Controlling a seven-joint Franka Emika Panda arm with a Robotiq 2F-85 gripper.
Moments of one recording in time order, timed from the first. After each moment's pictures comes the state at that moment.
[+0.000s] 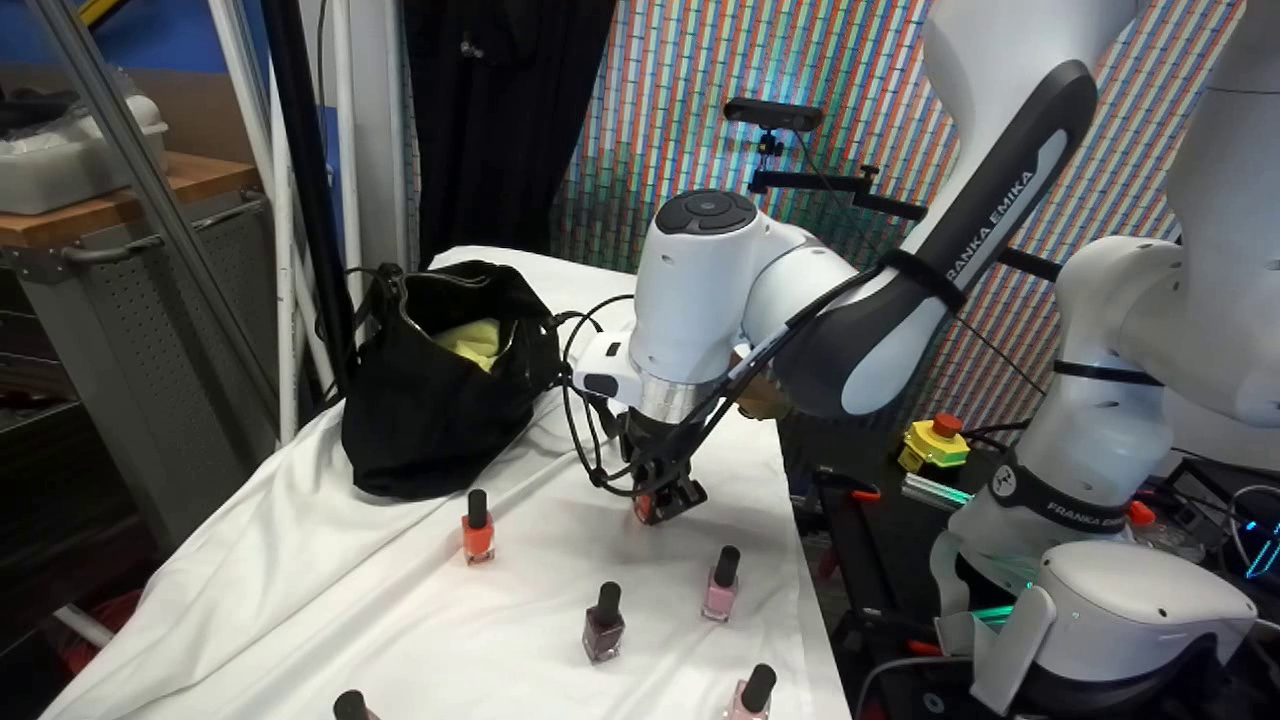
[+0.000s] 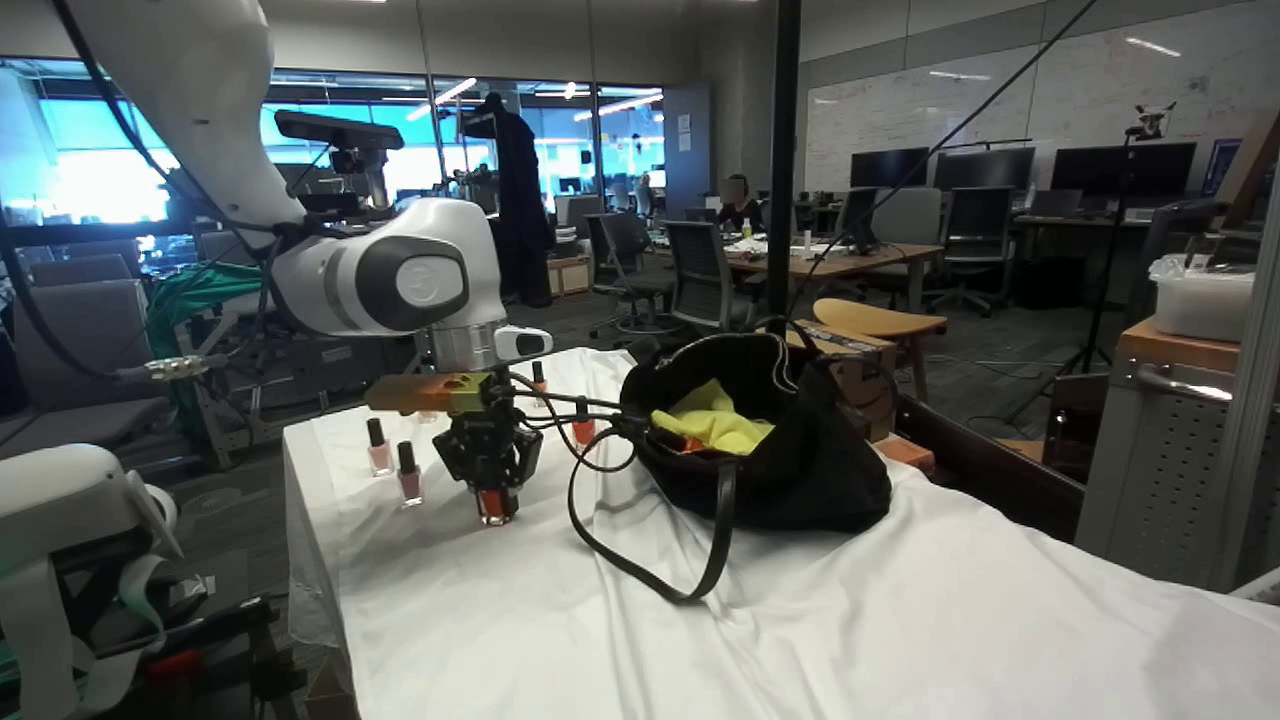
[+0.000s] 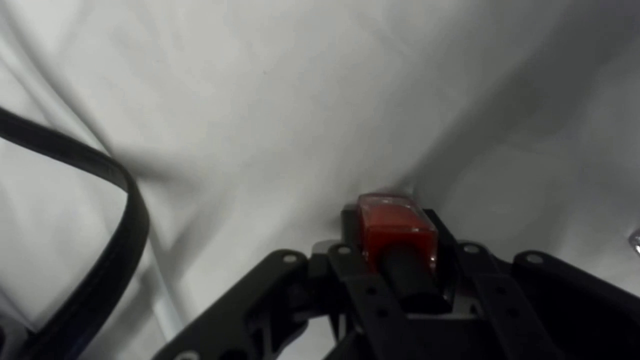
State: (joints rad) arm 0.11 0.20 0.09 -2.45 -0.33 2.61 -0.21
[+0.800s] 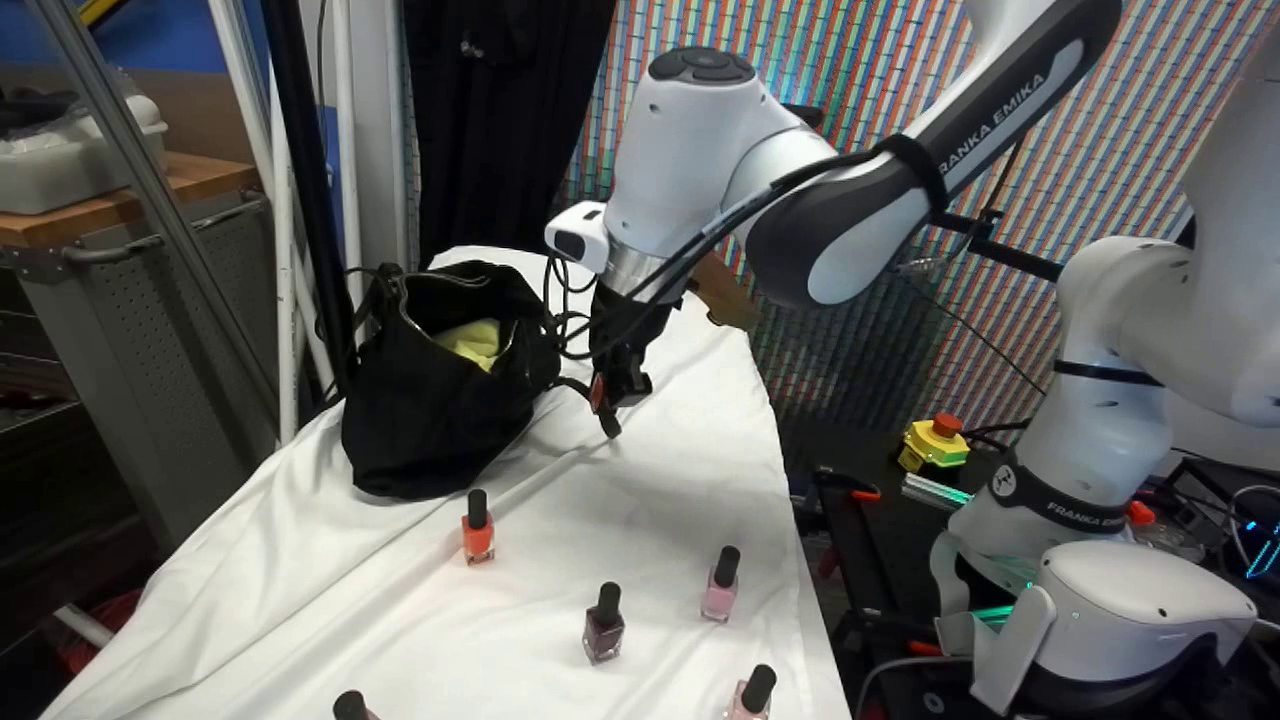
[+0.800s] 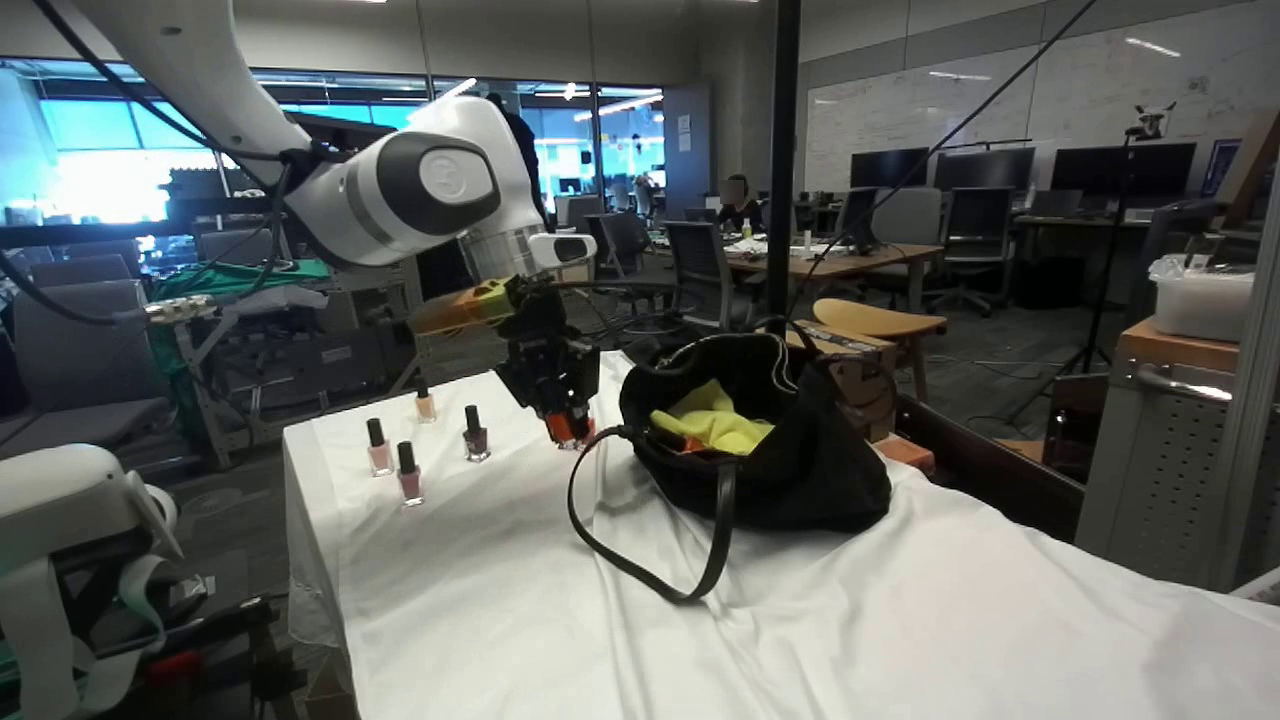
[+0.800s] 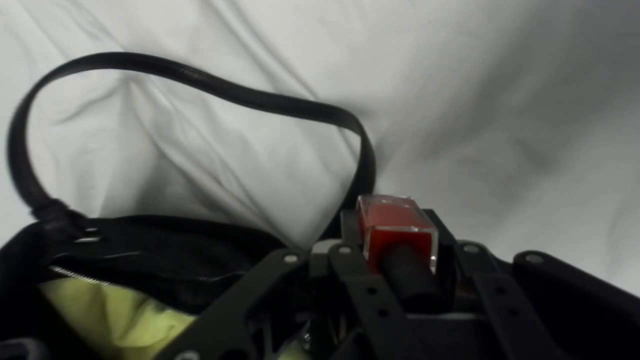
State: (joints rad) arm 0.08 0.07 0.02 -2.35 -0.42 2.52 -0.05
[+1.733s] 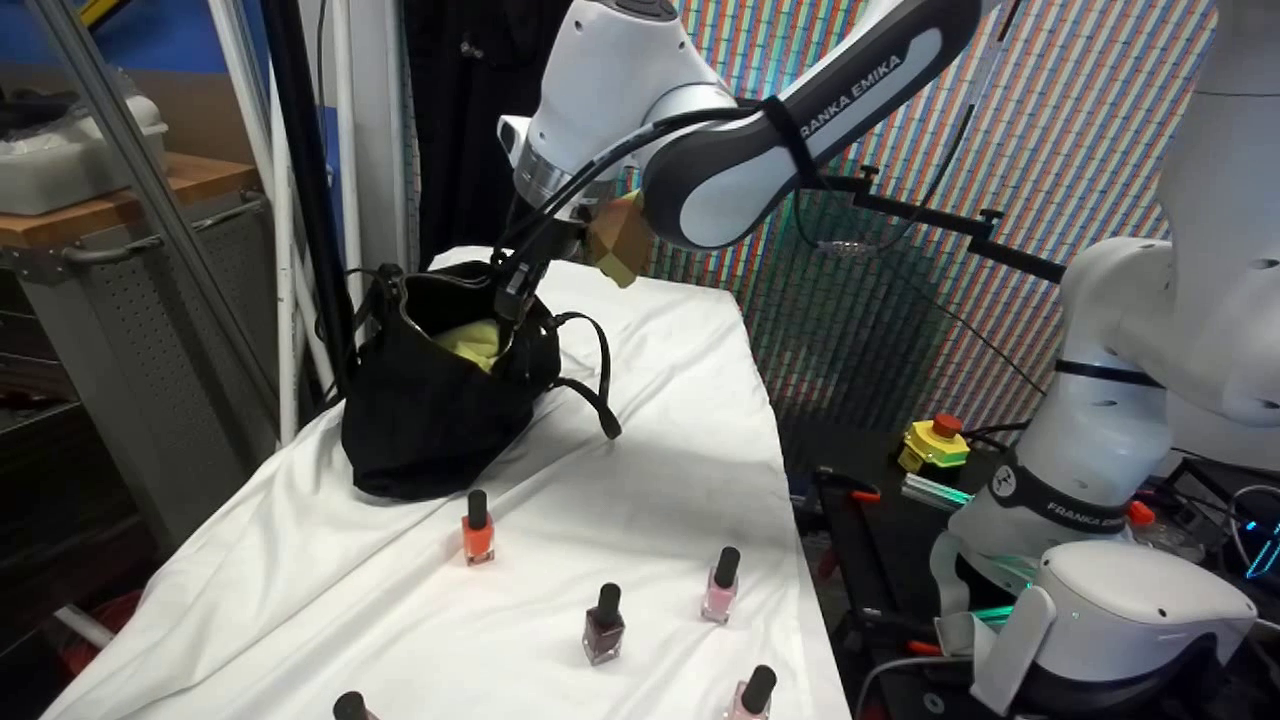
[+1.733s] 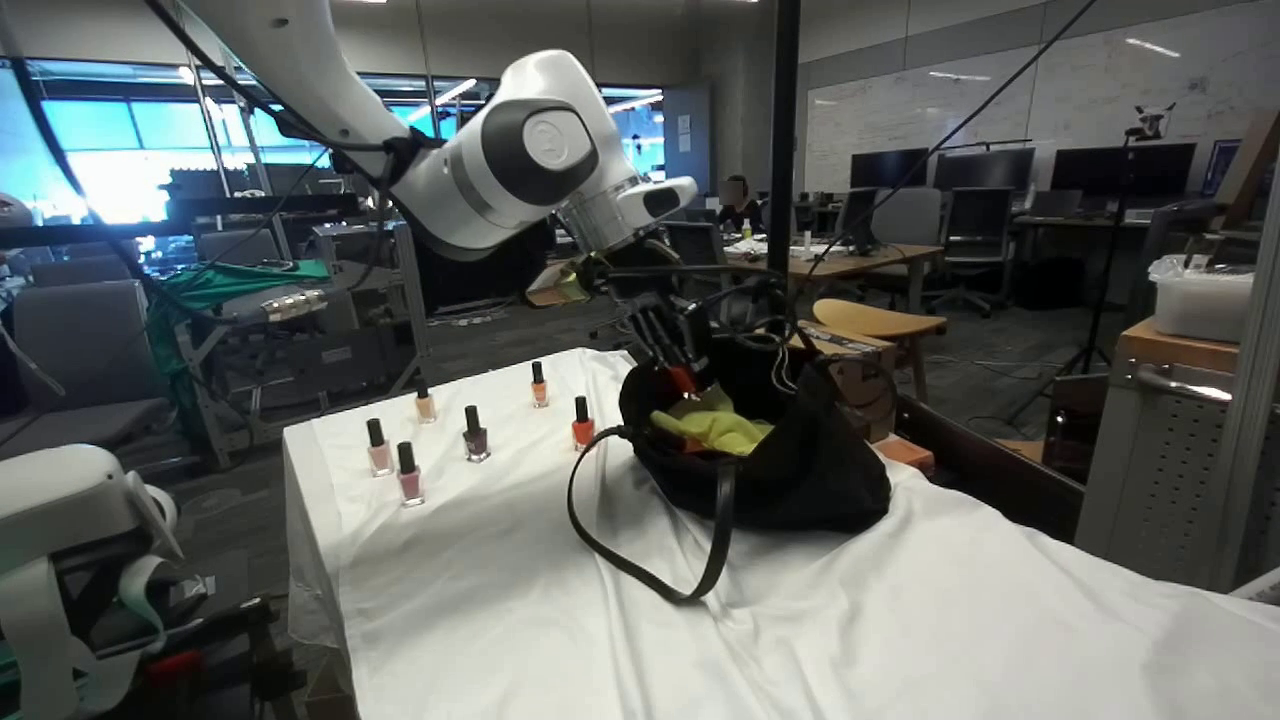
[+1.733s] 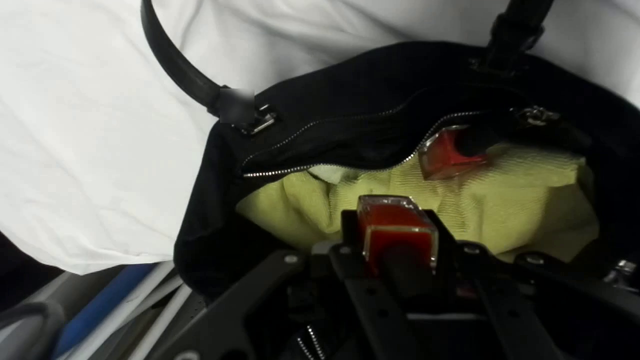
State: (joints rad) arm 0.03 0.24 -0.07 -2.07 -0.48 2.63 0.37
